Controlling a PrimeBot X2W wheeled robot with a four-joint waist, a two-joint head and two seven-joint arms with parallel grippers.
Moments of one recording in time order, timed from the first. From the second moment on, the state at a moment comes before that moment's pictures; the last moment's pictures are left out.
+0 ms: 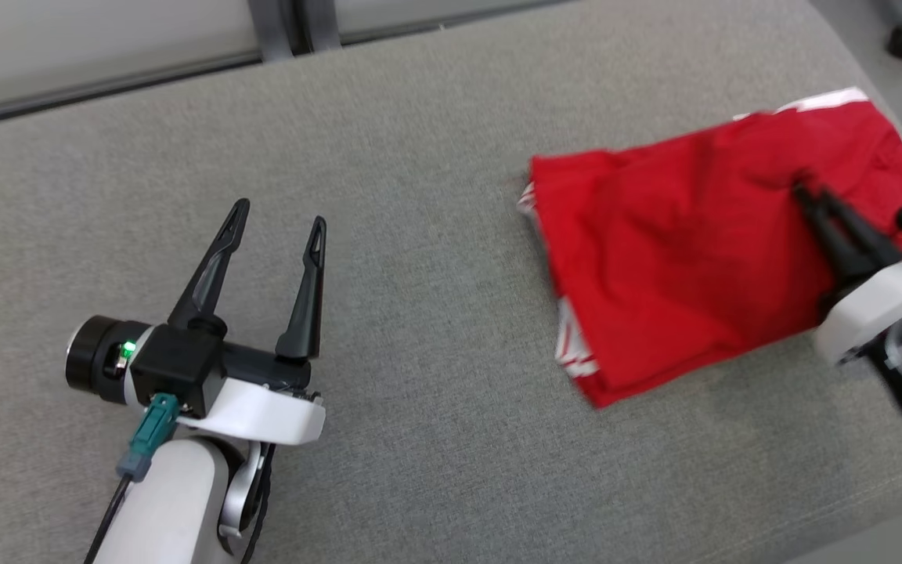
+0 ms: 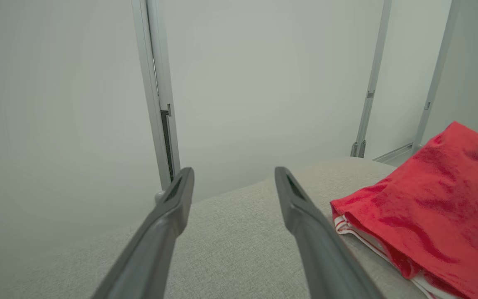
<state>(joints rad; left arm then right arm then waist) -0.28 0.15 -0.26 0.04 -0.16 0.04 -0.22 -0.67 -0.55 0.64 0.63 0.58 0.13 -0.23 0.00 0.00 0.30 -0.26</state>
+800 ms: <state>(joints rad) -0.49 0.23 -0.31 -0.10 -0.06 0.01 -0.11 -0.99 -0.84 0.61 0.96 0.71 0.13 -0.21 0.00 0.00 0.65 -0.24</state>
